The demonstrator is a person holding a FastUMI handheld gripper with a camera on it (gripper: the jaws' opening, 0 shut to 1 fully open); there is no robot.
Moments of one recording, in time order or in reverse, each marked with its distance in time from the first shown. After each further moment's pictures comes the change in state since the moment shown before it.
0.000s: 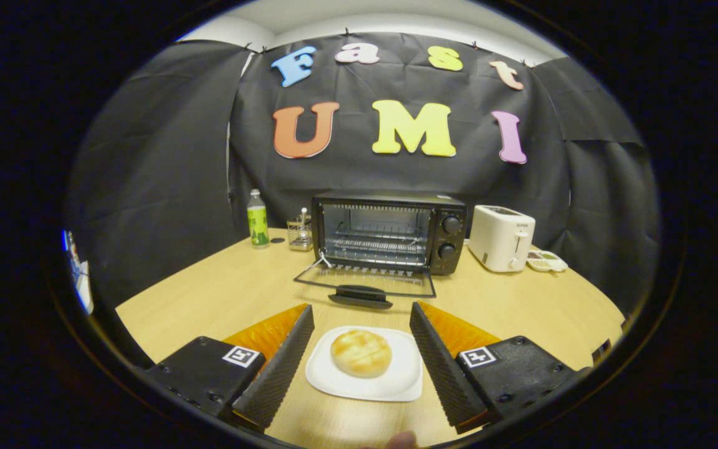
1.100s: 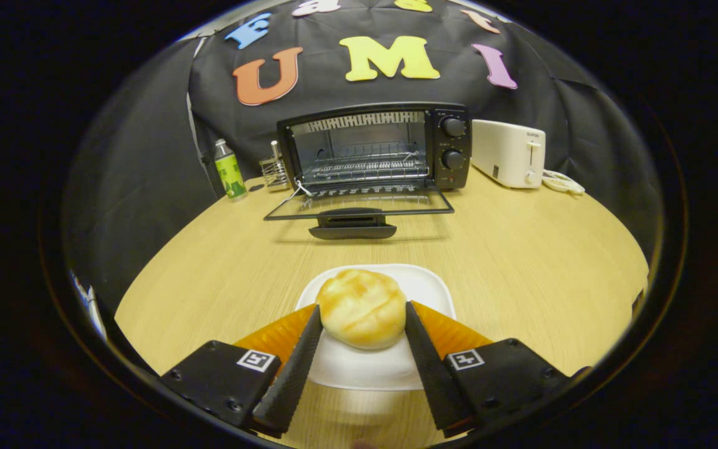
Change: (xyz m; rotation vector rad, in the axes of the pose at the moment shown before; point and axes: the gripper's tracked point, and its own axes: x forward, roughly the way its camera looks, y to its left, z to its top) arm 0.055 -0.004 -0.077 0.175 0.271 -0.012
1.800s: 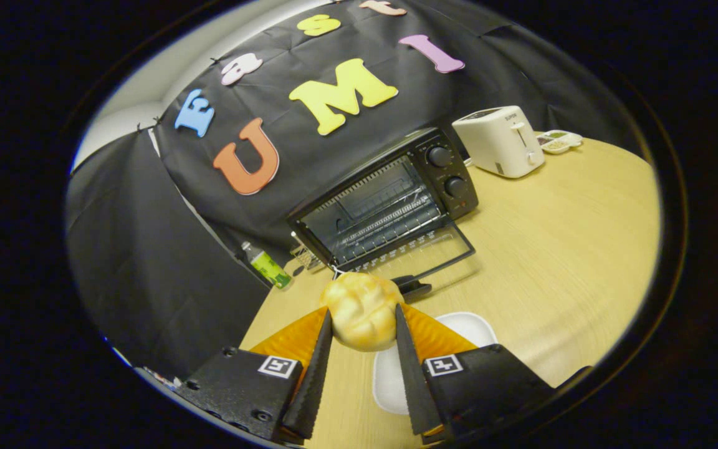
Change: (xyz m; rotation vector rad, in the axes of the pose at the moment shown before) arm -0.019 0.028 0.106 0.444 -0.181 0.233
